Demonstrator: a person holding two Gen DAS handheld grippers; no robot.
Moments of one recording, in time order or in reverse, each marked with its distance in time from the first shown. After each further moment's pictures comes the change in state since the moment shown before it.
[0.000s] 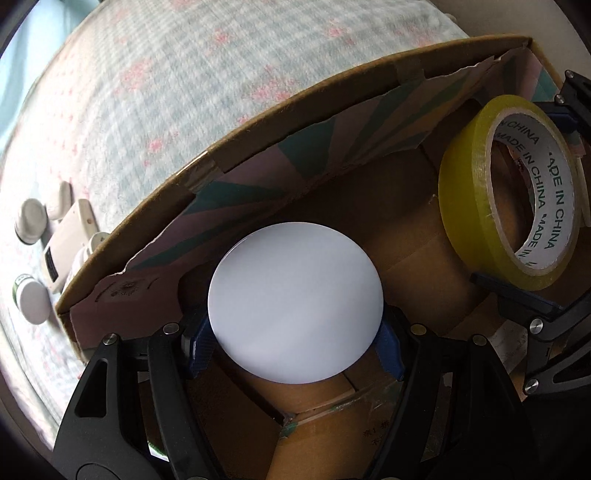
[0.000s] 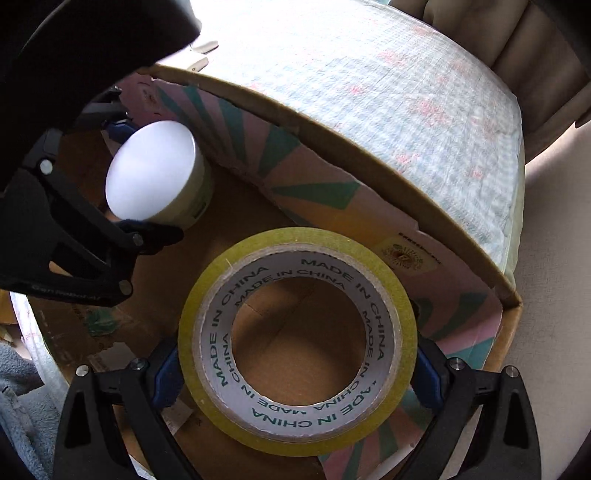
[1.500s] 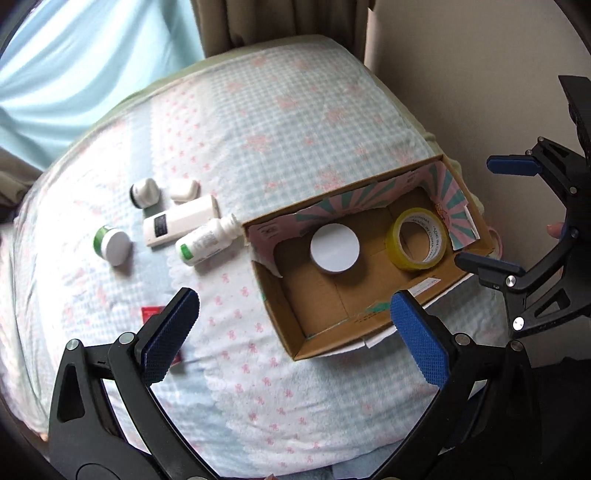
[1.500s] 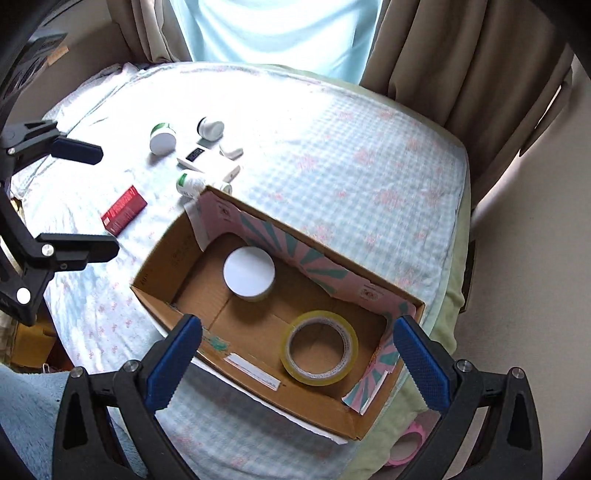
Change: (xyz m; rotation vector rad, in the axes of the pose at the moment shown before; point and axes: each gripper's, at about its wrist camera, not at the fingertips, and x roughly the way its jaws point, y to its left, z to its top) left arm -0.213 0.043 -0.128 -0.211 -0.340 0.038; right arm -0.165 0.045 0.003 0.096 -0.242 -0.039
